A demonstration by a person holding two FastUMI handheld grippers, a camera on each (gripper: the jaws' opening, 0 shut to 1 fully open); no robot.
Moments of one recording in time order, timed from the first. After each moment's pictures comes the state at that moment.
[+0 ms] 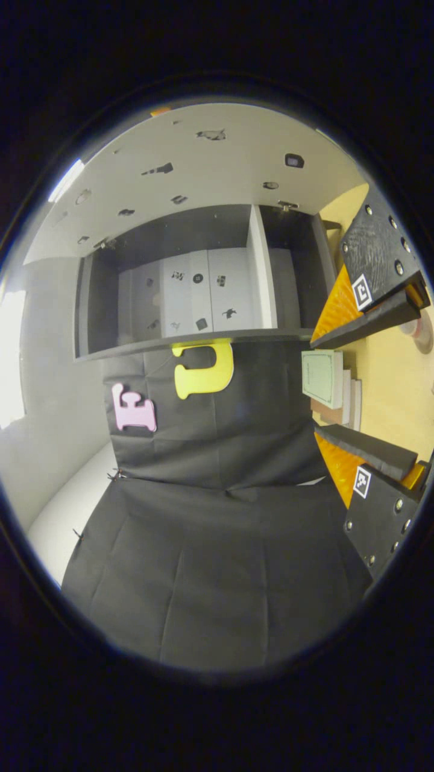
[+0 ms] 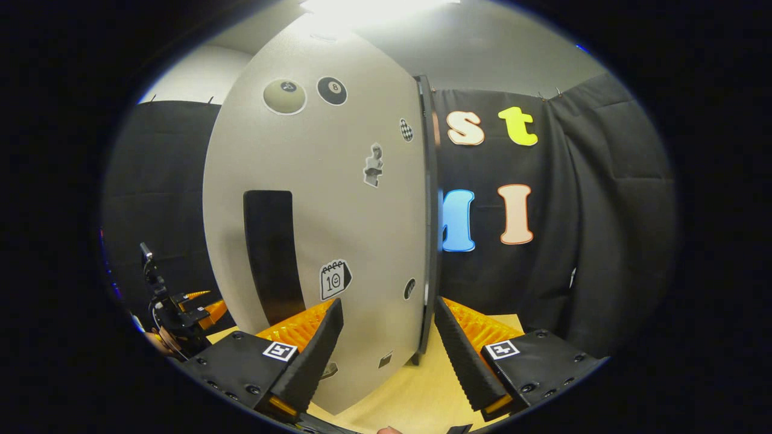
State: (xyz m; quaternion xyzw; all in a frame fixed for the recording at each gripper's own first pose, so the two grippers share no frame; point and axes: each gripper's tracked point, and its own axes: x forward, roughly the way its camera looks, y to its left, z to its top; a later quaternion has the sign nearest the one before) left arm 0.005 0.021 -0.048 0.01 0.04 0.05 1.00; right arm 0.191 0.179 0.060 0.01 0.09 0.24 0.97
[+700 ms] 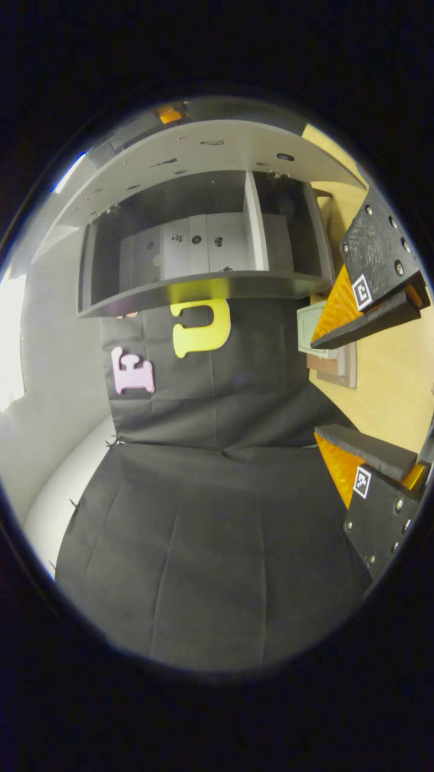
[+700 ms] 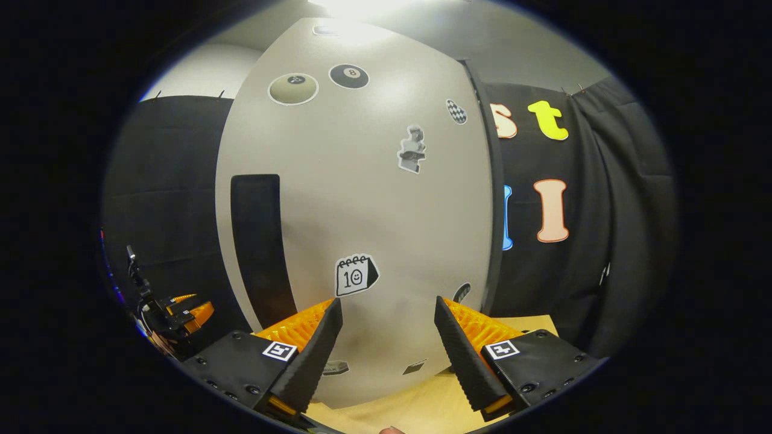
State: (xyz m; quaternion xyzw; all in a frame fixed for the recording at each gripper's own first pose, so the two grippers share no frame) left arm -0.039 0.141 -0.060 0.00 0.05 0.12 0.99; right arm 0.212 0.282 0.040 0.02 0.10 0.28 0.96
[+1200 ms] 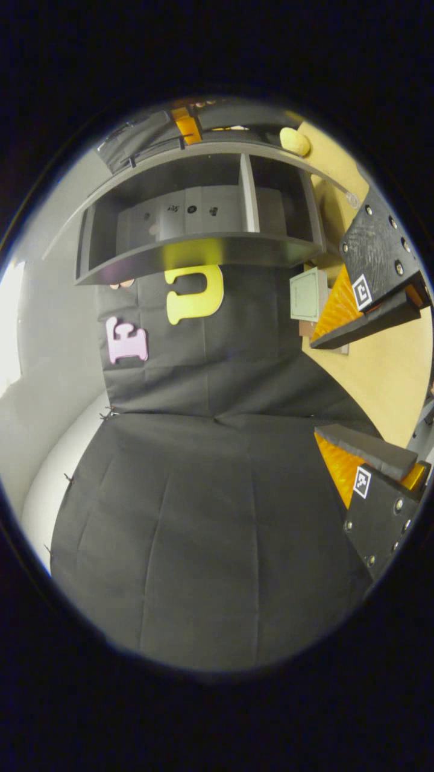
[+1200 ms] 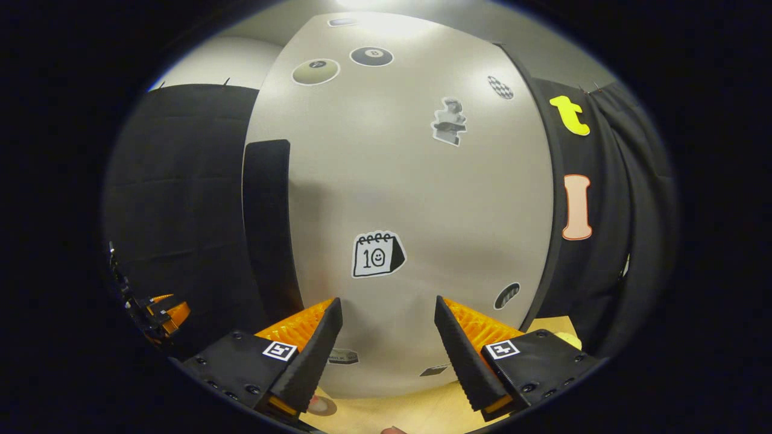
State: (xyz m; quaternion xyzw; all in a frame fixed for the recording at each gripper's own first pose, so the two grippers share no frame) left arm -0.076 0.211 -0.076 0.00 0.06 0.18 0.98; right arm 0.243 0.349 0.018 -0.01 0.10 0.29 0.95
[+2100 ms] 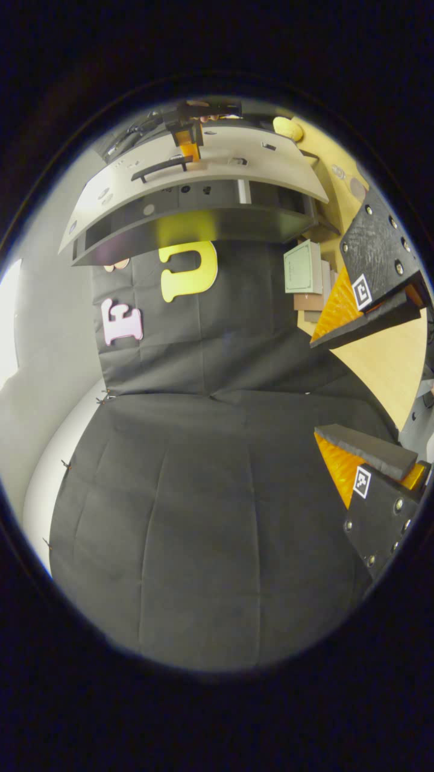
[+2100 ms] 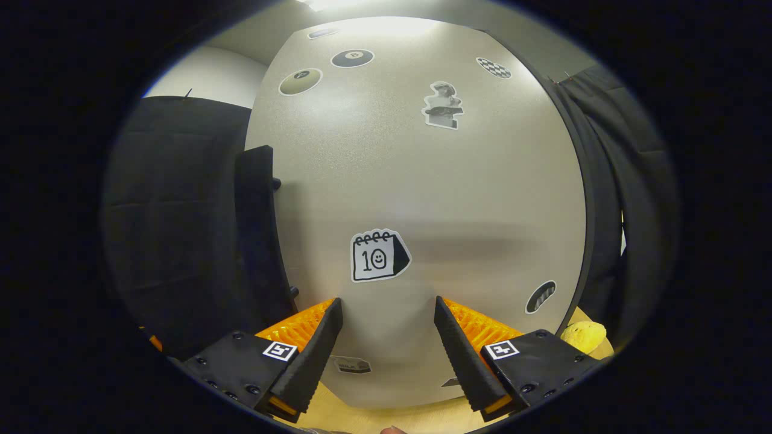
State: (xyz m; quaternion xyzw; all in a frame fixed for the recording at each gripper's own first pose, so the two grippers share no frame) left arm -0.091 0.260 -0.085 0.01 0.07 0.20 0.98; right arm 0.266 0.382 0.008 0.06 0.09 0.22 0.97
